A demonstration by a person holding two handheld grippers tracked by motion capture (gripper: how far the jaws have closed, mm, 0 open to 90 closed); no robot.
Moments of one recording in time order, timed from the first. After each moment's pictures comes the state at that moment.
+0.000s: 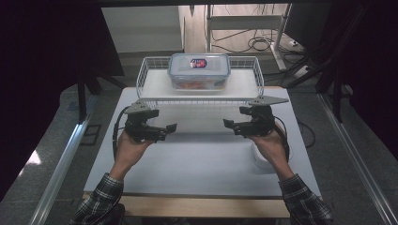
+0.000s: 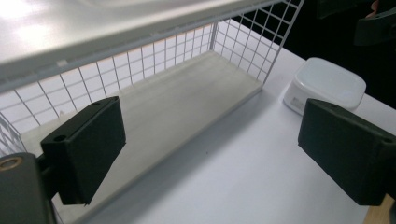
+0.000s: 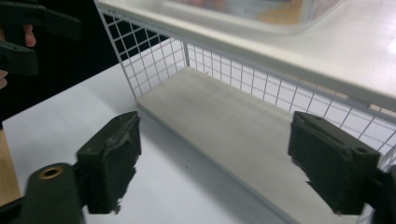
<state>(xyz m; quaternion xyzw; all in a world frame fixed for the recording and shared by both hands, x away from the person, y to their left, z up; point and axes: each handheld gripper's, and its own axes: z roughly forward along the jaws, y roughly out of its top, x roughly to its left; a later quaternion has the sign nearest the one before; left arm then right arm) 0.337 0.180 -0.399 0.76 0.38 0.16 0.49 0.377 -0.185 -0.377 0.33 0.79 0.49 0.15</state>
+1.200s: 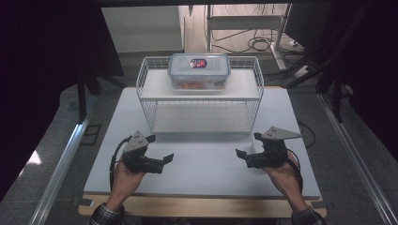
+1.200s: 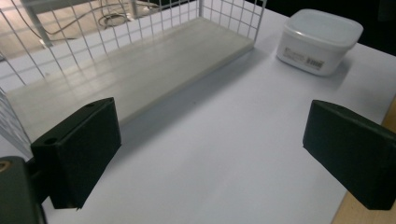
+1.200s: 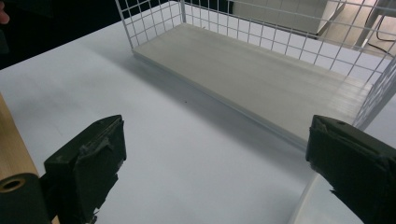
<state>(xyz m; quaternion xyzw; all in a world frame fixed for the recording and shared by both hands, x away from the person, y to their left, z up) 0.277 0.181 -0.458 0.77 0.36 0.18 0.49 0.318 -0.226 -0.431 0.34 0.80 0.47 0.17</state>
